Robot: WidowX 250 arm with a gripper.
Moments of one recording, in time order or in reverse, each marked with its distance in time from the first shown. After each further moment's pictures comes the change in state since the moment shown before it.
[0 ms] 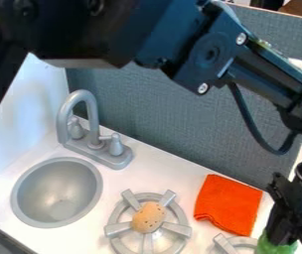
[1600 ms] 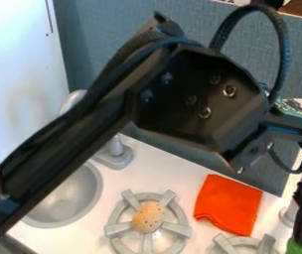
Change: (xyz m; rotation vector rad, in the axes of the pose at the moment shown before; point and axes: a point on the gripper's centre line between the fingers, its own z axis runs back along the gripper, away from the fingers) arm 0.065 0.016 -0.044 -0.065 -0.070 -0.098
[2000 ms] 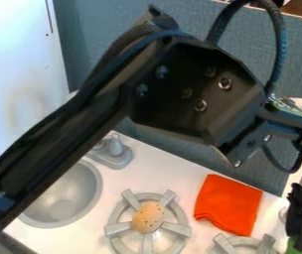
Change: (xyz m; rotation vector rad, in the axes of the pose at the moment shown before) arm -0.006 0.002 -0.001 -0.011 0.001 0.025
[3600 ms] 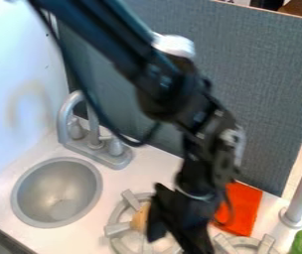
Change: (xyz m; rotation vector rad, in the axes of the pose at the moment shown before) arm -0.205 -0.037 0.059 0.073 0.133 0.419
